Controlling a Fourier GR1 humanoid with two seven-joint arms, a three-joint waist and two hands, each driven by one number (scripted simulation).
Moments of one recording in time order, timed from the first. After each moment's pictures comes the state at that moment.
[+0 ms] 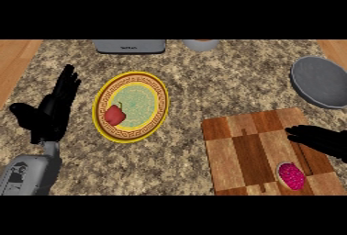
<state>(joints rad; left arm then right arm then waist) -0.24 0.29 -0.01 -1.46 0.12 0.16 0.07 0.00 -0.87 0.11 -1.66 0.47 0.54 -0.56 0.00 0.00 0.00</state>
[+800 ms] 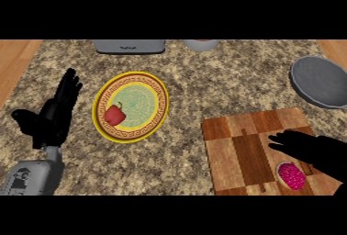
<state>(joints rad) -0.20 0.24 0.01 -1.49 0.07 0.14 0.07 0.00 -0.77 0.19 -1.70 0.79 0.53 -0.49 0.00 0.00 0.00</state>
